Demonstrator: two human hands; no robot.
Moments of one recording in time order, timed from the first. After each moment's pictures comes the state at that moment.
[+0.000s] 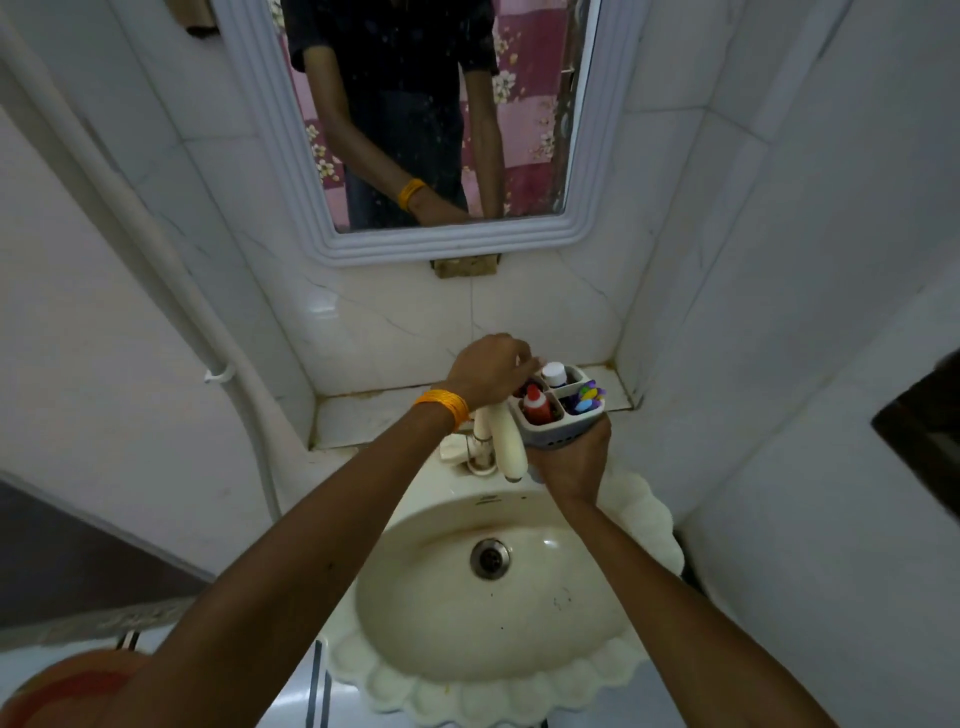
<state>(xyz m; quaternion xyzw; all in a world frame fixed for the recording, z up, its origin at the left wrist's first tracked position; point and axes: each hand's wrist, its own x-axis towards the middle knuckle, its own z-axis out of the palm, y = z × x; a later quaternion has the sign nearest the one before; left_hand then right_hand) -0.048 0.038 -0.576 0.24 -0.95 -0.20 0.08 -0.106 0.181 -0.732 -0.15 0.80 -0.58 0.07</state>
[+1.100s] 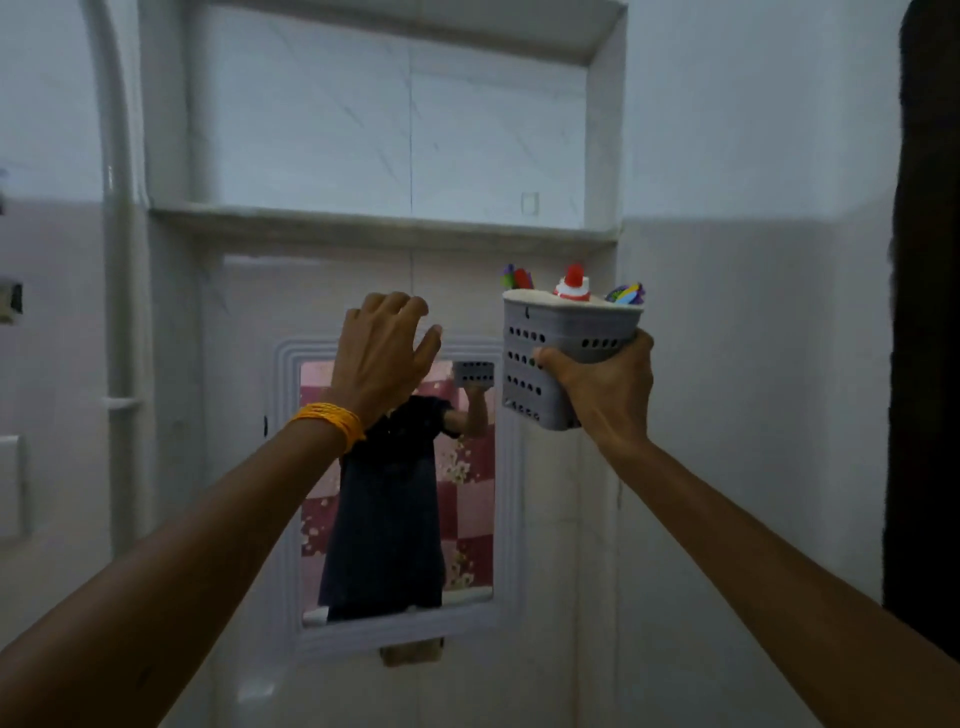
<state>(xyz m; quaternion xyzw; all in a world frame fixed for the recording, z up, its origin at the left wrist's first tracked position) -0.008 0.037 -0.126 0.18 -0.81 0.18 0.54 -0.171 0.214 -0.167 -0.30 0.58 -0.73 -0.22</state>
